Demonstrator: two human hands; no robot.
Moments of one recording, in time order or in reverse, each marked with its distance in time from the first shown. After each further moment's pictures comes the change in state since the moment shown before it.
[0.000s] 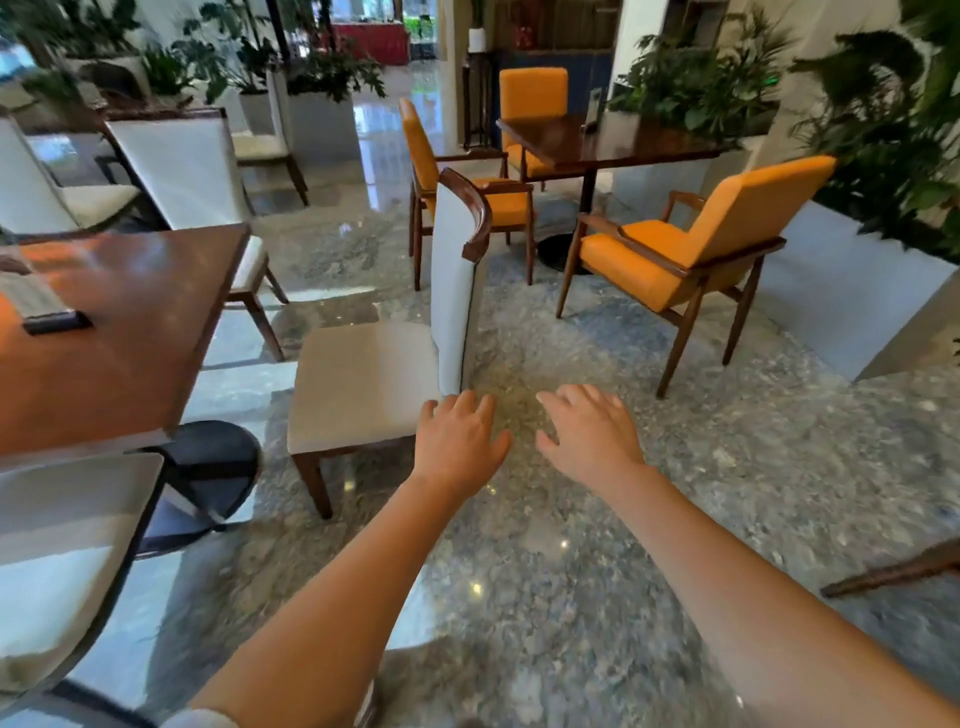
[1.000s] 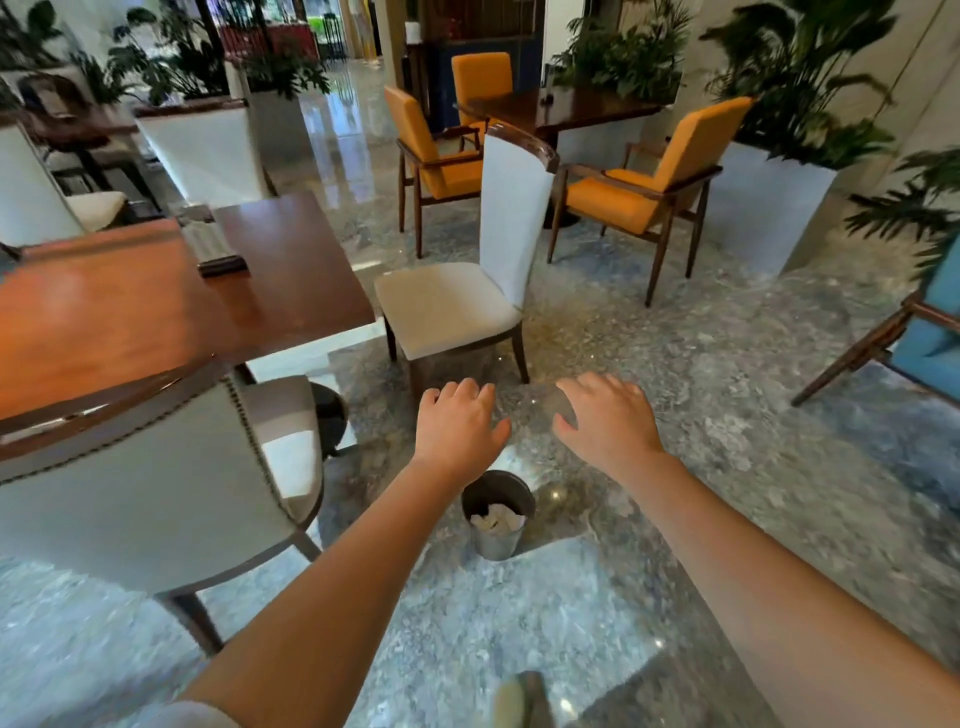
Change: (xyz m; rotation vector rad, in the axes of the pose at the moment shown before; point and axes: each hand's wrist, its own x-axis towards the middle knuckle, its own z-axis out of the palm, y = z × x) left_hand -0.462 -0.332 -0.130 -0.020 -0.036 0.225; right_hand -0.322 -0.508 -0.011 -0.010 0.060 0.254
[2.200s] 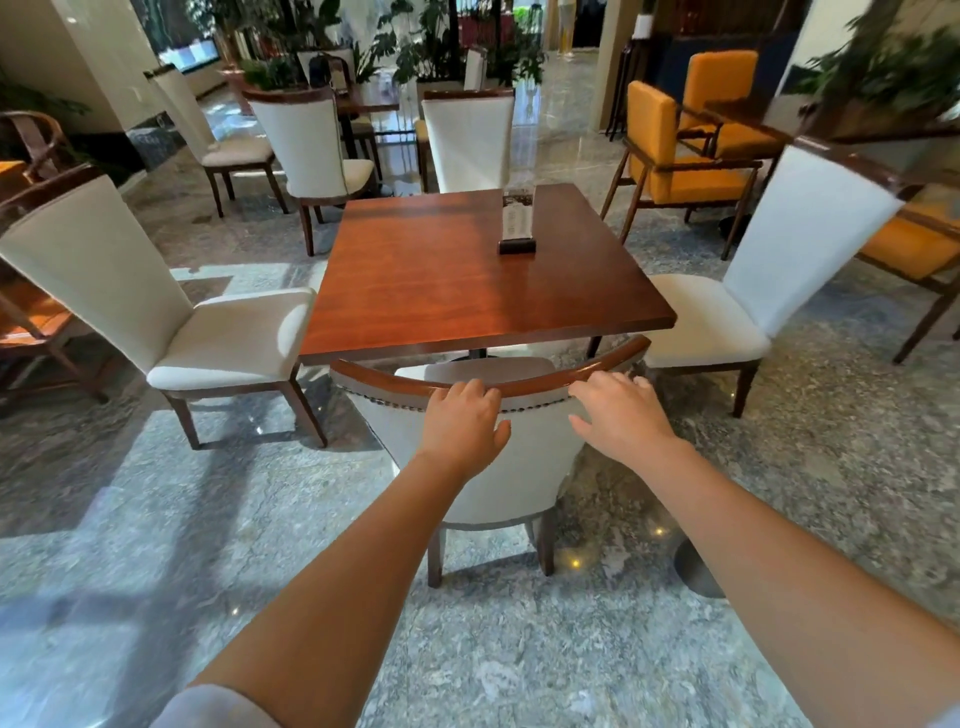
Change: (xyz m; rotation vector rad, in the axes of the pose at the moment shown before) left_hand -0.222 -0.469 -0.108 0.106 0.014 -0.285; right_hand 0.046 -0.517 0.011 -0.026 -0.097 -0.393
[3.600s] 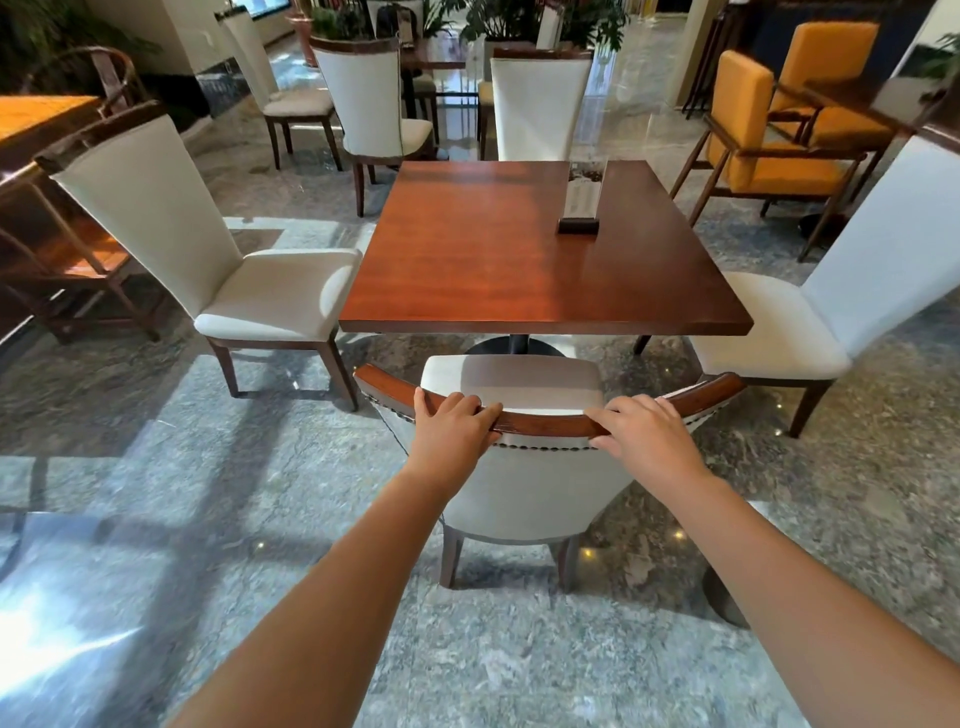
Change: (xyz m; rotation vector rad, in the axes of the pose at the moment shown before) left_hand -0.009 -0.064 0.053 -0.001 -0.068 -0.087; right_hand 0.038 -0.009 0.056 0.001 -0.070 -0.155
